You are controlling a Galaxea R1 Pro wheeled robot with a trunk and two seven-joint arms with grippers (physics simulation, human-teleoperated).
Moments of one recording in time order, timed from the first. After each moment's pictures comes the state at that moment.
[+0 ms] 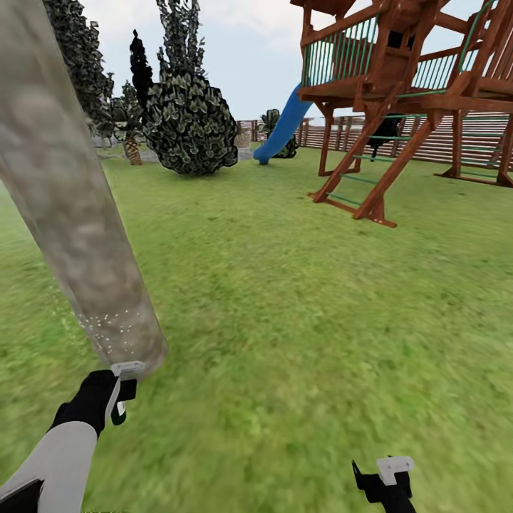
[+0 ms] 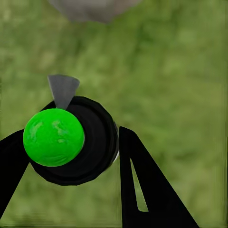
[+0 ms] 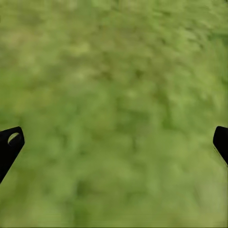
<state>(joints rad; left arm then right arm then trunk) -0.75 0.09 0.51 -0.59 -0.44 0.62 -0.04 -0.41 -0.05 -0.85 -0.21 0.89 -0.57 0.08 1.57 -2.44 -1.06</state>
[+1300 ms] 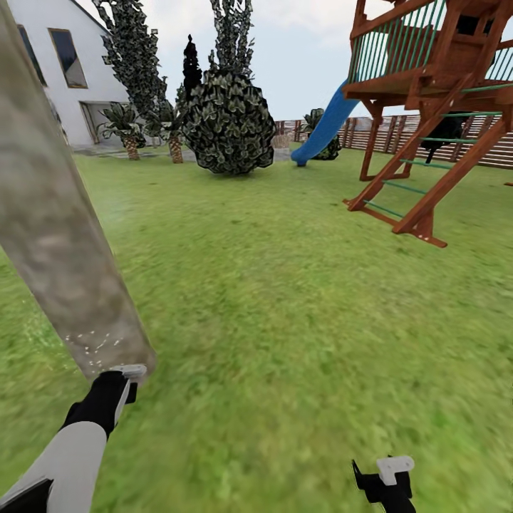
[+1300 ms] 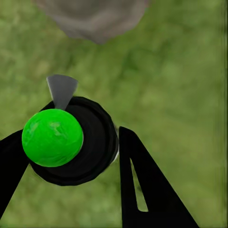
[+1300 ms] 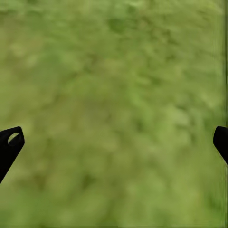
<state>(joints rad) -0.75 0.05 0.51 -0.58 -0.48 0.62 0.10 -0.41 -0.05 -0.85 -0.21 0.89 -0.57 0.08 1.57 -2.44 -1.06</state>
